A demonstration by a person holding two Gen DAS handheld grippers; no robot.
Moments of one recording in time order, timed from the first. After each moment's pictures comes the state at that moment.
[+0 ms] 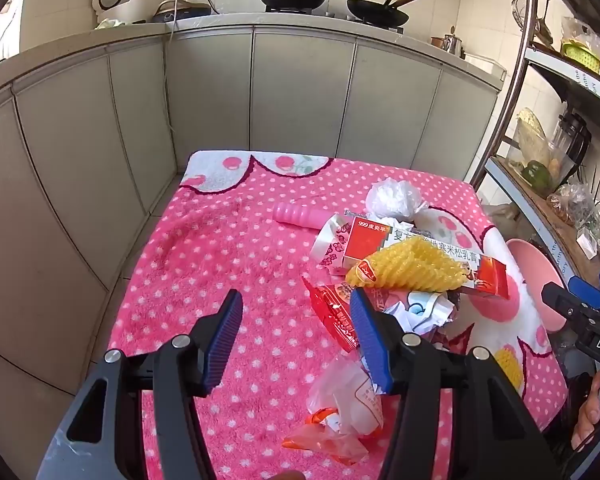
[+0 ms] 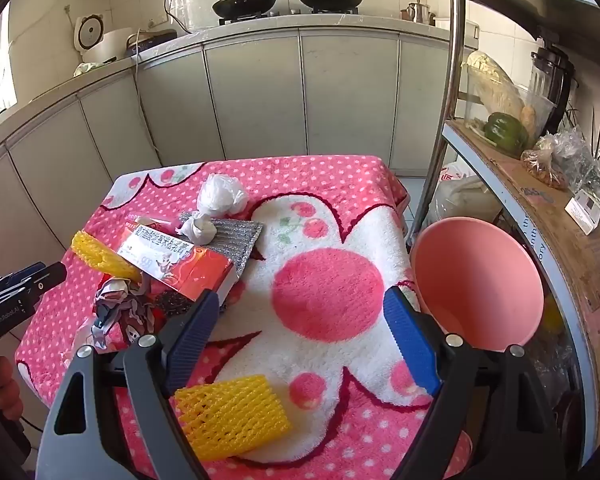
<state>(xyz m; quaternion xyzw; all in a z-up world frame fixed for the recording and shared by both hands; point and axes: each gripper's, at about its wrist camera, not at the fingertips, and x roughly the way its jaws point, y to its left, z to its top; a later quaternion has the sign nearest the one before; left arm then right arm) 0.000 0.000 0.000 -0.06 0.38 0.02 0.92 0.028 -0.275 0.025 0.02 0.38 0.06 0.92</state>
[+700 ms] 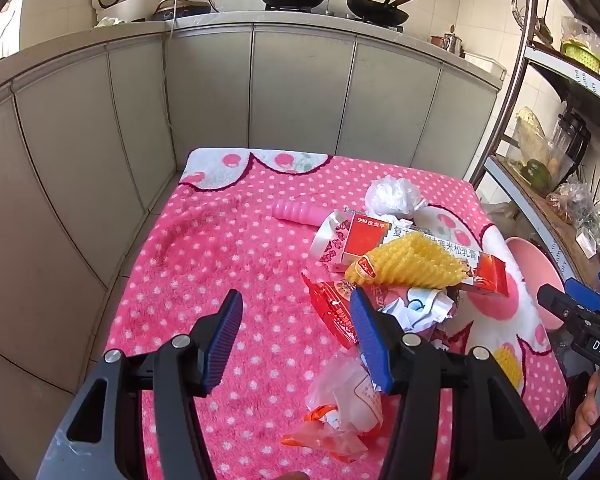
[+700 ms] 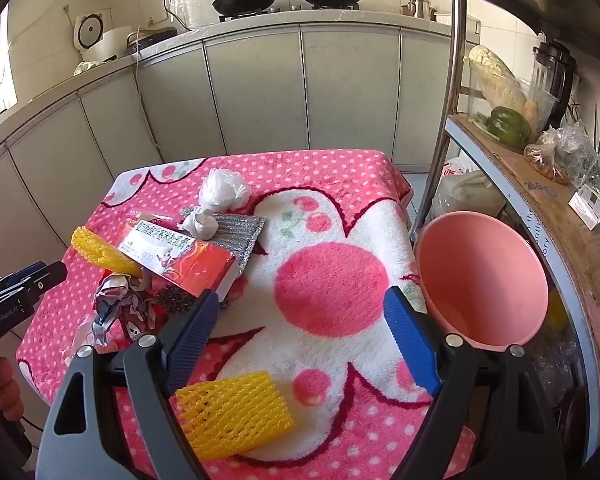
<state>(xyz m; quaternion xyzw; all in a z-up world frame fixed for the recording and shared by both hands) -0.004 0.001 -0.001 -0.06 0.38 0.02 0.92 0.028 -0.272 0.019 0.03 0.38 0.07 0.92</state>
